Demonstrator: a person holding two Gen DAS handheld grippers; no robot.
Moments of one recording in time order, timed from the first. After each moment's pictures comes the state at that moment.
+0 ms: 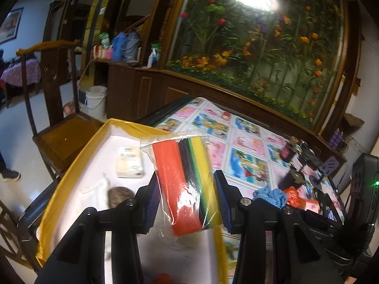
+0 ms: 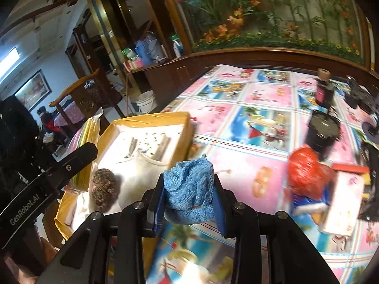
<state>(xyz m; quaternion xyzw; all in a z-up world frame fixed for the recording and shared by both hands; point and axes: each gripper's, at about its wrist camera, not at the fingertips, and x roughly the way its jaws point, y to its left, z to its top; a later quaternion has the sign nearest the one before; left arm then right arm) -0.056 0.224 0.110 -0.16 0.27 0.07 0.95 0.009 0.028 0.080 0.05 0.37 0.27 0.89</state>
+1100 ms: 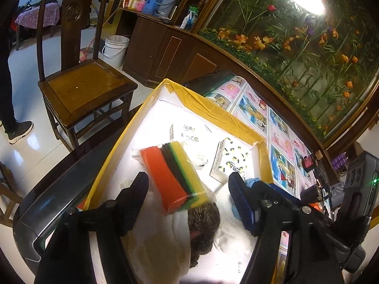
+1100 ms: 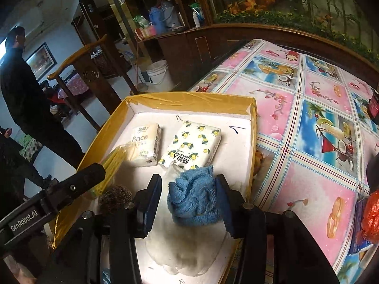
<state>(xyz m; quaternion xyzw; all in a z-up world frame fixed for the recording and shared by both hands) -0.029 0.330 0.060 -0.28 0.36 0.08 0.89 0.063 0.135 0.060 0.02 0.43 0.30 0.85</state>
